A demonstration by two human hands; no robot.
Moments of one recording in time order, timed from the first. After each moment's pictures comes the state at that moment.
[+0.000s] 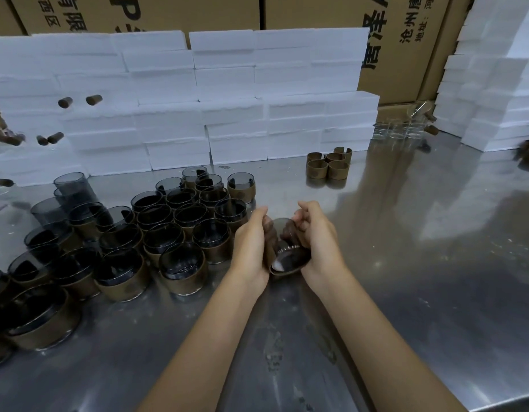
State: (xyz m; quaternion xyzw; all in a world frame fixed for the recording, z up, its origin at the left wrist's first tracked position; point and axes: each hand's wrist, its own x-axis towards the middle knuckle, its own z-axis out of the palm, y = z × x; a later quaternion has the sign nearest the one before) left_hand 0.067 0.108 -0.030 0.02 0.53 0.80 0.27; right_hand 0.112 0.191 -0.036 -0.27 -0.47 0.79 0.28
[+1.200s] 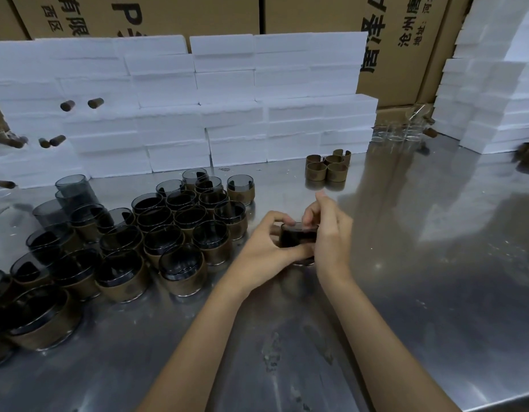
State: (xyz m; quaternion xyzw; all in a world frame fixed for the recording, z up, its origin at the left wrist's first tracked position) left_hand 0.074 0.091 -0.028 0.30 0.72 0.58 0.22; right_hand 0.128 0.195 -0.031 -0.17 -0.60 0.61 0.48
